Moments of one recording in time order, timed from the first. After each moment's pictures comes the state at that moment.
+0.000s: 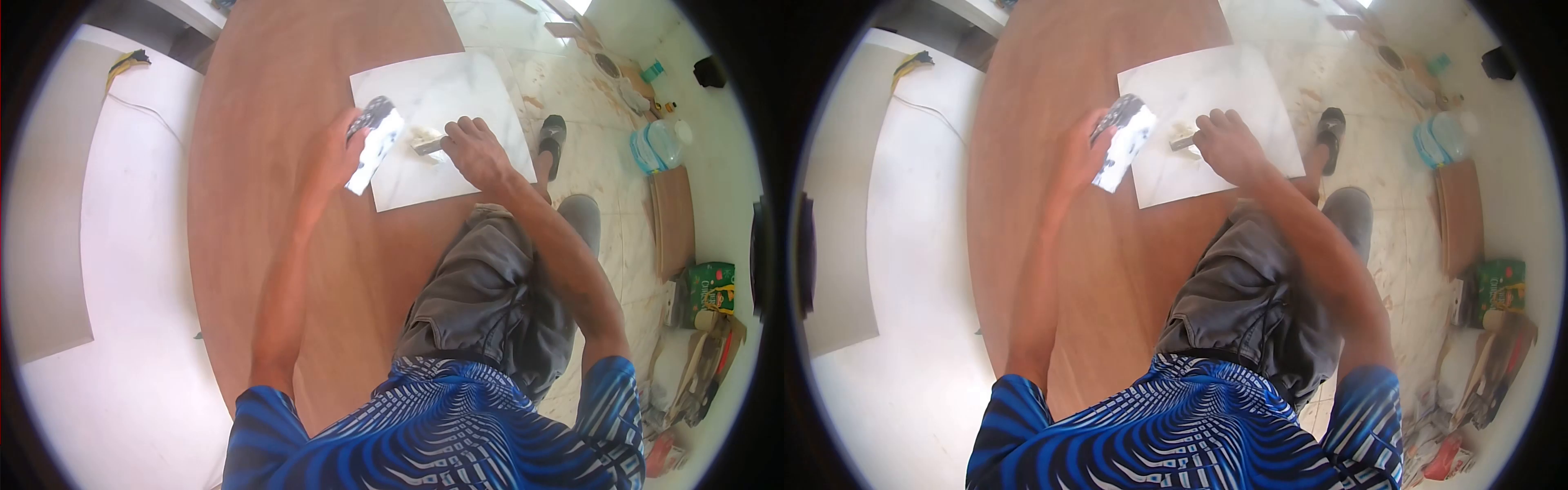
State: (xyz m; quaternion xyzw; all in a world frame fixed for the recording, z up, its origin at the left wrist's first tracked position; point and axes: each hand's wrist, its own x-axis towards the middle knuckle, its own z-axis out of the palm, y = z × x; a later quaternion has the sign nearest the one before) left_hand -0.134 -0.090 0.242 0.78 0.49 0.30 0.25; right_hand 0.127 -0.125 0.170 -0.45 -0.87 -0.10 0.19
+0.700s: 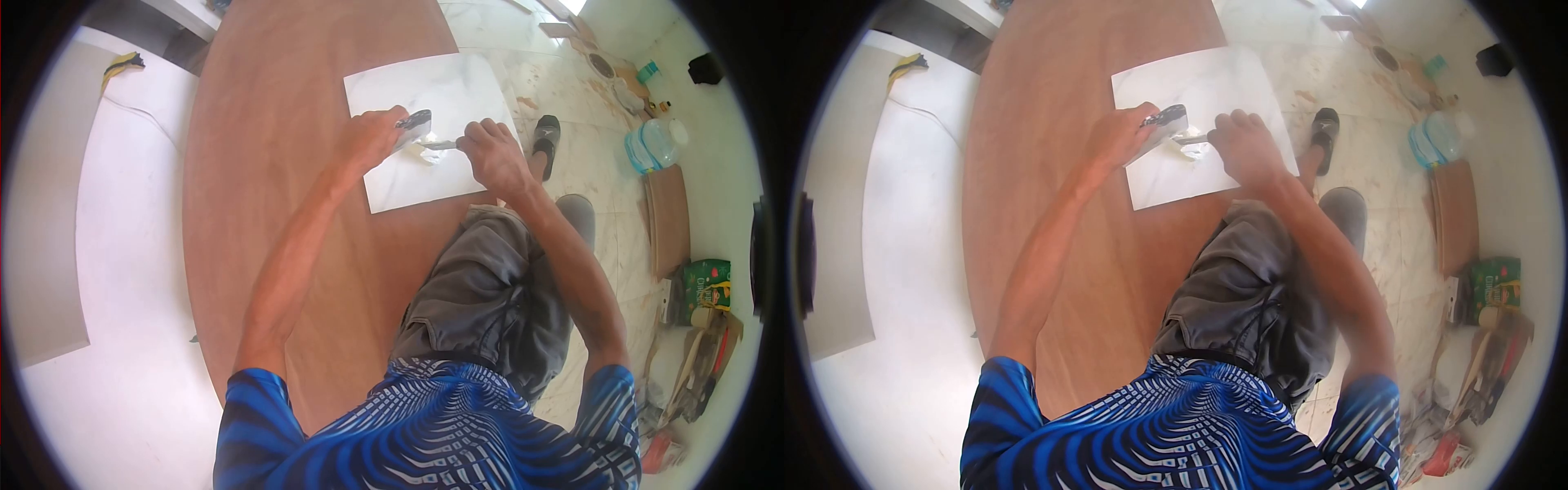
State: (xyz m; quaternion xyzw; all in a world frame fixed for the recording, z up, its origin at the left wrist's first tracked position) left_hand -0.068 -0.051 0.208 0.88 0.42 0.15 0.16; right_hand 0.169 -0.143 0.190 -0.49 -0.83 -0.07 0.24
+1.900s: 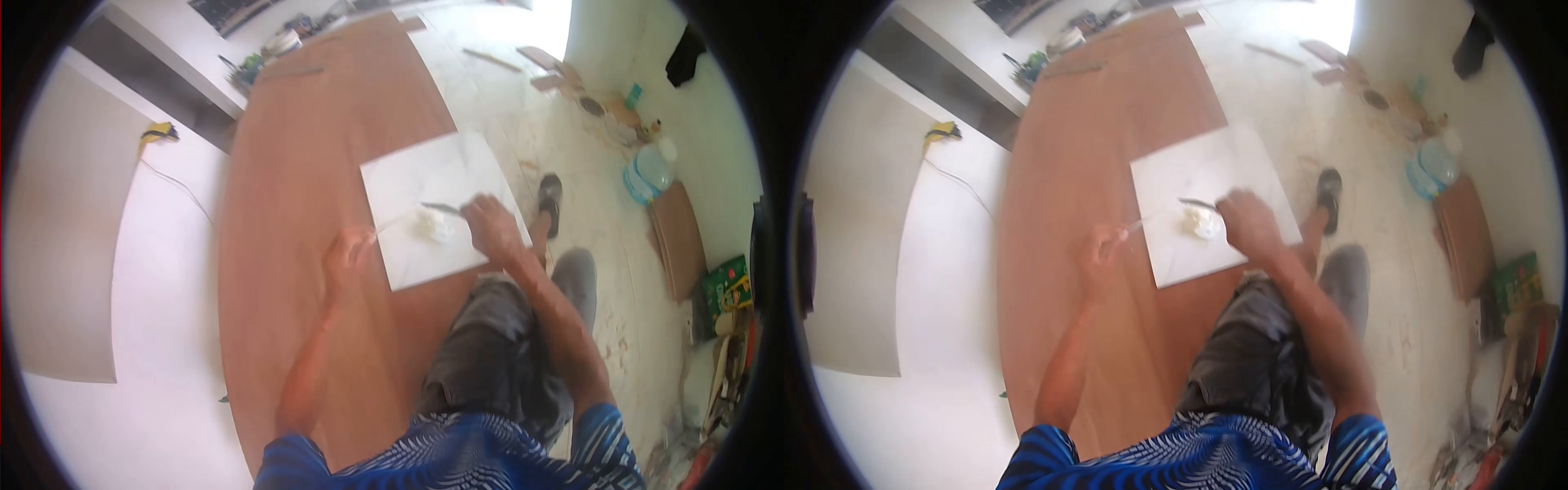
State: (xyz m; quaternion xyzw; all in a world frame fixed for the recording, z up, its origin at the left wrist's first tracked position) left_hand -0.099 -0.111 0.220 0.79 0.37 0.47 0.15; right_hand 0.192 -0.142 0.193 -0.56 -0.74 -0.02 0.37
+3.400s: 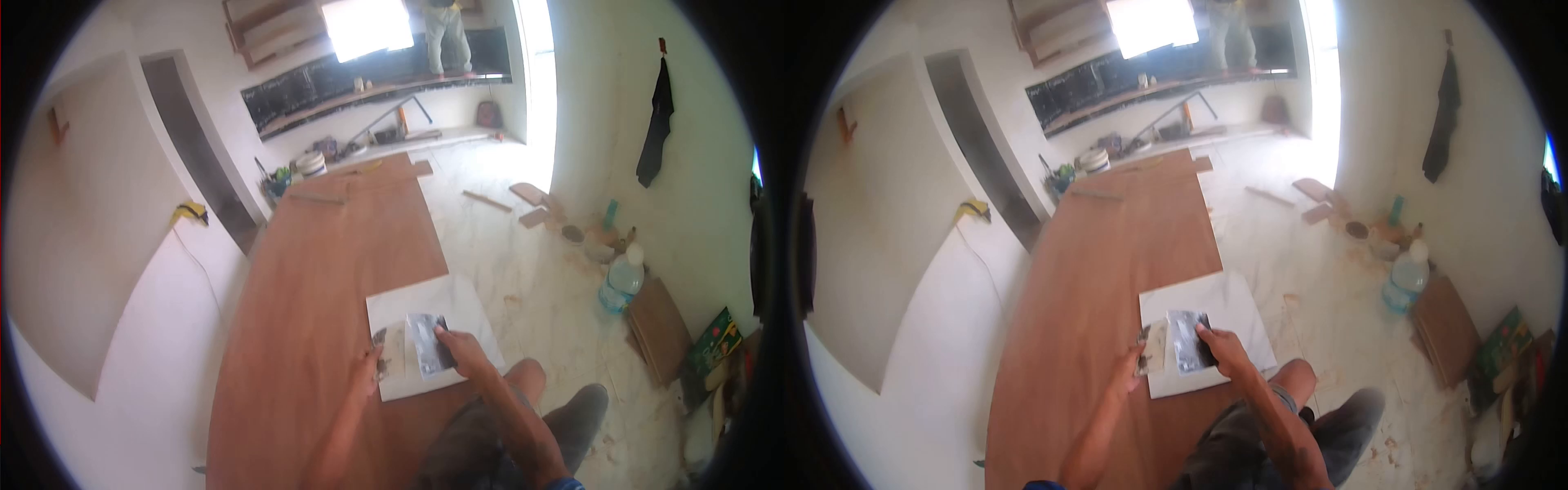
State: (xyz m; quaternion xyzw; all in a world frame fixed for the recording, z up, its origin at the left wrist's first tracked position) left_hand -0.075 -0.082 0.156 0.32 0.48 0.47 0.67; right_hand 0.175 -0.147 0.239 -0.54 -0.33 0.57 0.52
